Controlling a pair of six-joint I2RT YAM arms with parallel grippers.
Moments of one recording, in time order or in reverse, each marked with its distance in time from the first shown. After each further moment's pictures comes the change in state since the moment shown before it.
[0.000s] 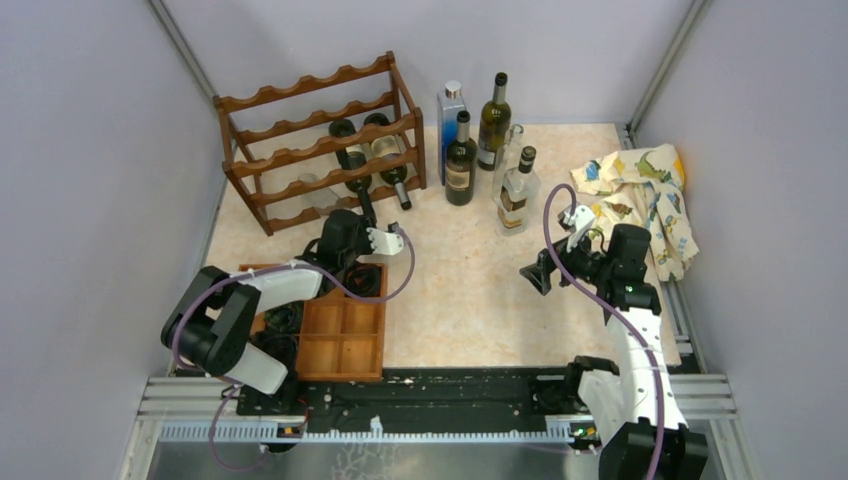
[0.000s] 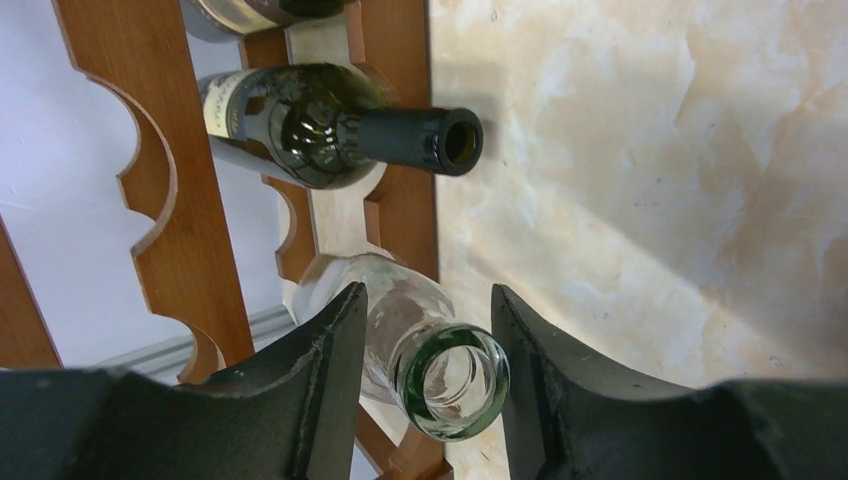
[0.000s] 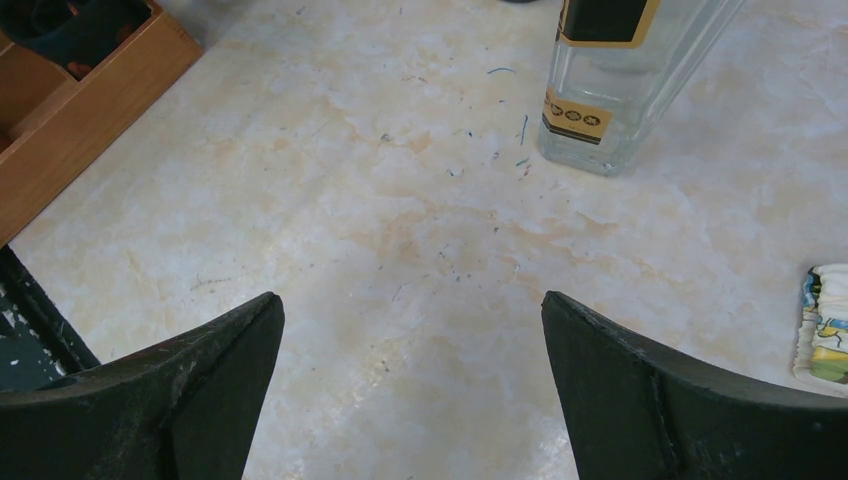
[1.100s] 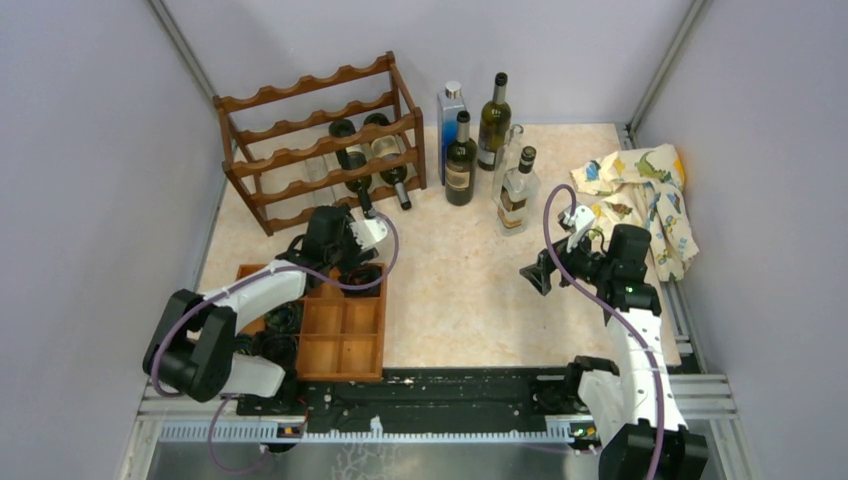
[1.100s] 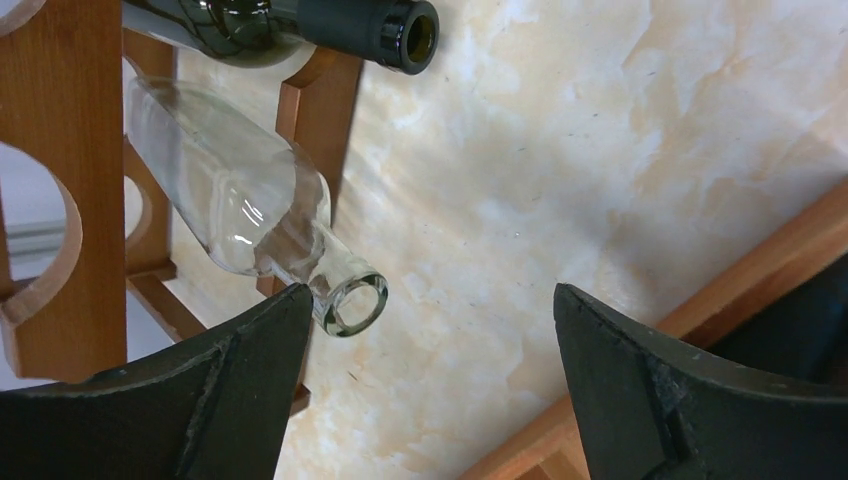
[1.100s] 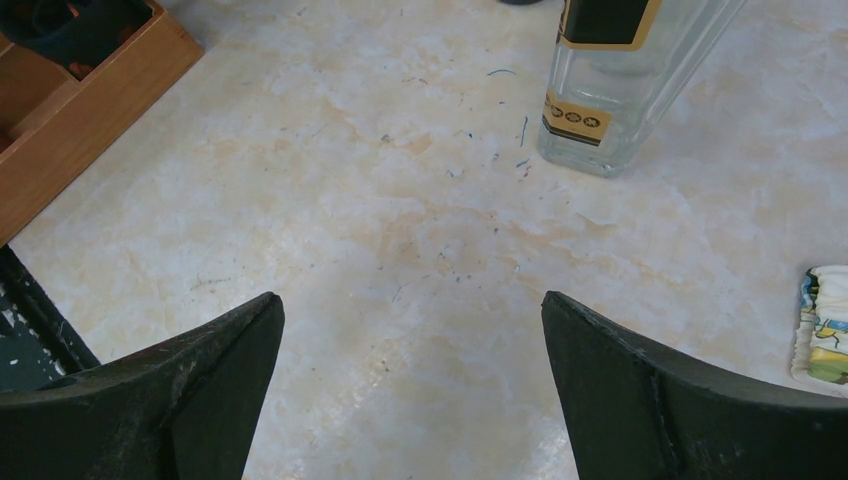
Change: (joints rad) left arm 0.063 -0.132 0.022 -0.277 0.058 -0.354; right arm 0.000 -0.005 0.000 -0.002 0.000 -0.002
